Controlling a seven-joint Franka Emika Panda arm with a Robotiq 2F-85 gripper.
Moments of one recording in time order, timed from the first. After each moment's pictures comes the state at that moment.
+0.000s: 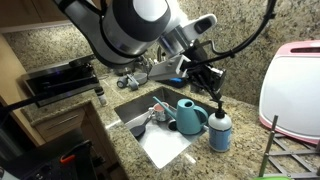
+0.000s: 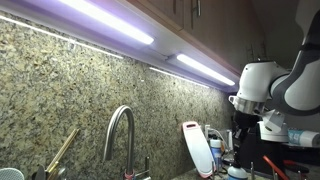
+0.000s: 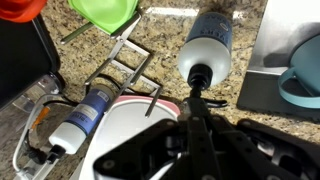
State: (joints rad) arm 0.41 0.25 -0.79 -2.45 -0.52 3.09 0.24
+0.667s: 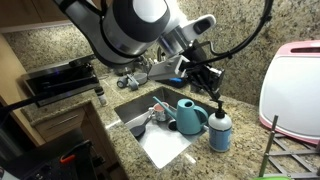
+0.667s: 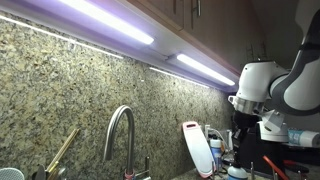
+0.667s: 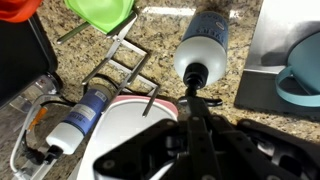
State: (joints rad) arm 0.41 0.25 -0.78 -2.45 -0.51 3.09 0.24
